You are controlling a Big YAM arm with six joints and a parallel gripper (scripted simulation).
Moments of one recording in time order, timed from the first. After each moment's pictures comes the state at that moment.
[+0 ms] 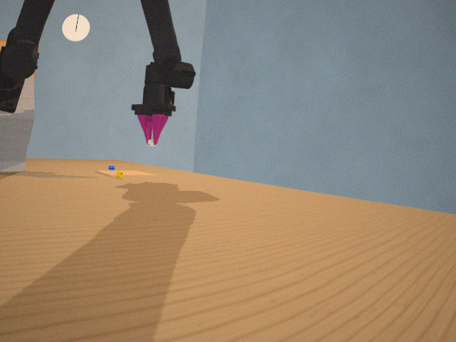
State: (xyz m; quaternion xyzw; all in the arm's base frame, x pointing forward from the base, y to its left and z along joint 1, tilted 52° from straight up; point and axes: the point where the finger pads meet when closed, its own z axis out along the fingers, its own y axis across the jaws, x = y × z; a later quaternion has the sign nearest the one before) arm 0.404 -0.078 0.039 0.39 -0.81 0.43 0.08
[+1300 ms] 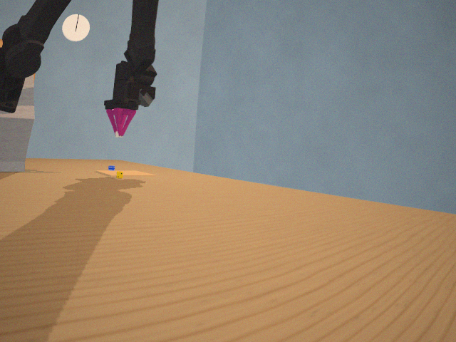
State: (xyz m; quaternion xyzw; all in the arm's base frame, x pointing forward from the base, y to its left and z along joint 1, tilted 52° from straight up) arm 0.346 0.001 -0.042 0.17 -0.88 0.44 -0.02
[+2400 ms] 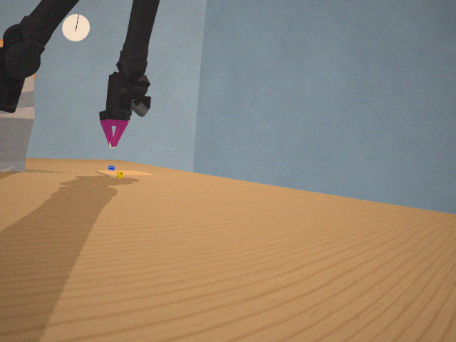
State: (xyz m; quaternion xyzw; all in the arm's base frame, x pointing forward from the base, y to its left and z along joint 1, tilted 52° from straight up) arm 0.338 -0.014 -0.075 0.09 -0.89 0.44 -0.06
